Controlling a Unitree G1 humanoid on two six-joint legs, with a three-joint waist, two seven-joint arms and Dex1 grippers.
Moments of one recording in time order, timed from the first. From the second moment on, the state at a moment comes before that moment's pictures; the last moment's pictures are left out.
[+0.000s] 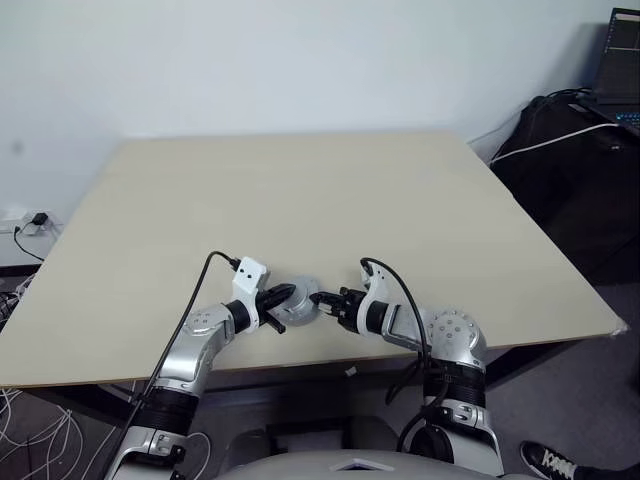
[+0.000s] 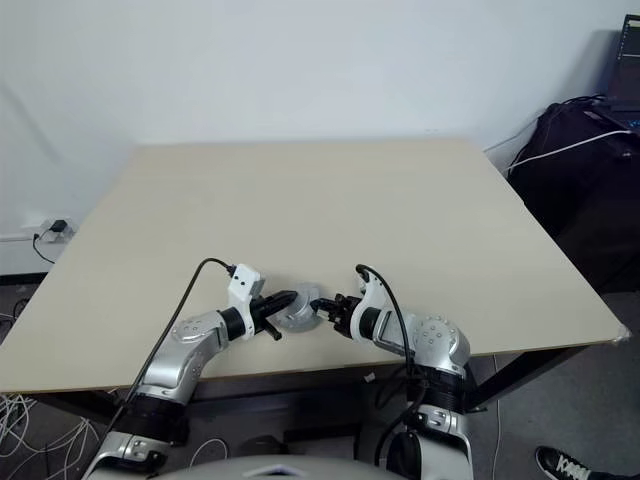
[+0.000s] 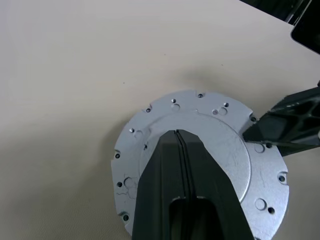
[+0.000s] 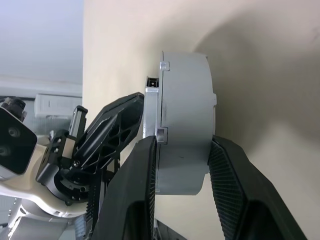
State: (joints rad) left arm -0.13 0.23 -0.12 0.12 -0.21 0.38 -0.68; right arm -0.30 0.13 -0.36 0.06 0.76 1.39 0.10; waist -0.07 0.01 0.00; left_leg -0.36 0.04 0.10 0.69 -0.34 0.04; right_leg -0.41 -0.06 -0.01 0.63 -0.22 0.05
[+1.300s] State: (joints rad) left arm 0.35 -0.02 0.19 -0.28 -0.94 0.60 -0.48; right arm -0.33 0.16 -0.41 0.07 0.88 1.32 0.08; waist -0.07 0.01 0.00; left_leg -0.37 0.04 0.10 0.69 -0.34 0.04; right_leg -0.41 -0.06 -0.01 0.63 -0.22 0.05
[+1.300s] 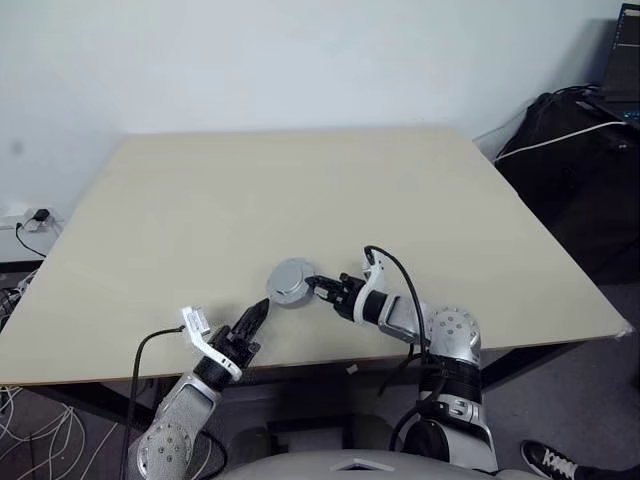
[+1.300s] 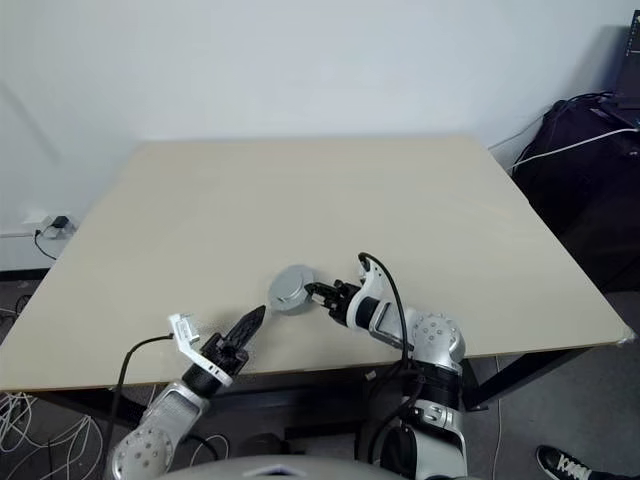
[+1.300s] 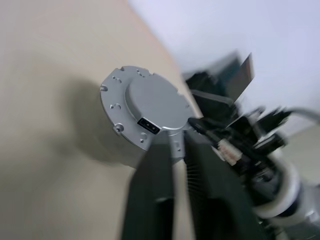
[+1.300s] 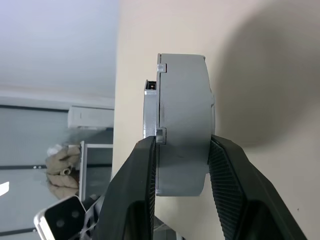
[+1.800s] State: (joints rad) left arm 0.39 -0.05 0.22 -0.27 -1.19 0.68 -0.42; right arm -0.33 0.16 -0.39 0.02 1.05 1.32 -0.01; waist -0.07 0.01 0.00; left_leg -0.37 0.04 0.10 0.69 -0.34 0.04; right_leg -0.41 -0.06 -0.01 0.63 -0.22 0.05
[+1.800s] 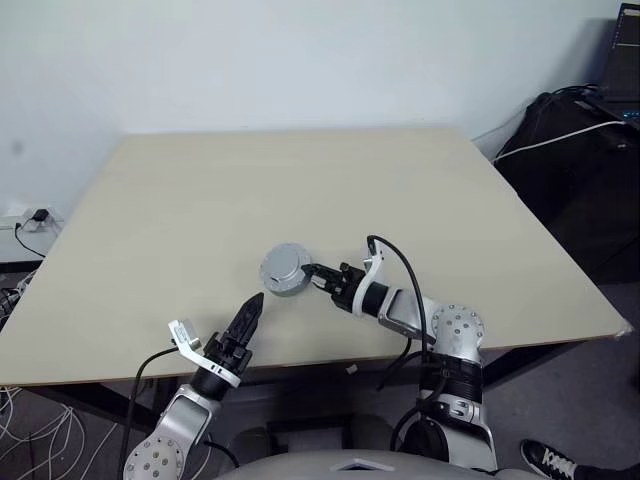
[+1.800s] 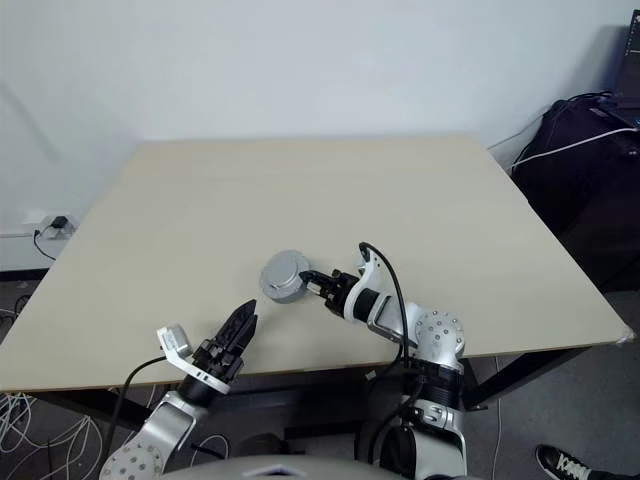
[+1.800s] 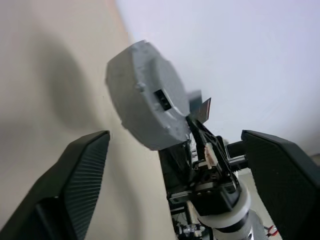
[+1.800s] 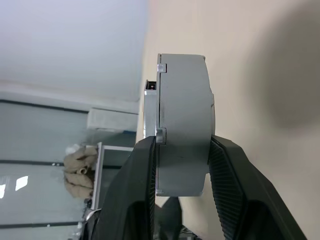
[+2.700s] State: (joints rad) left arm 0.23 -0.06 0.22 -0.19 -1.28 0.69 -0.43; right arm -0.30 0.13 -0.30 -0.06 1.35 1.45 -0.18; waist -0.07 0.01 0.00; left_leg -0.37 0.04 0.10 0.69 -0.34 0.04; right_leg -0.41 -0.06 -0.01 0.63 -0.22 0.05
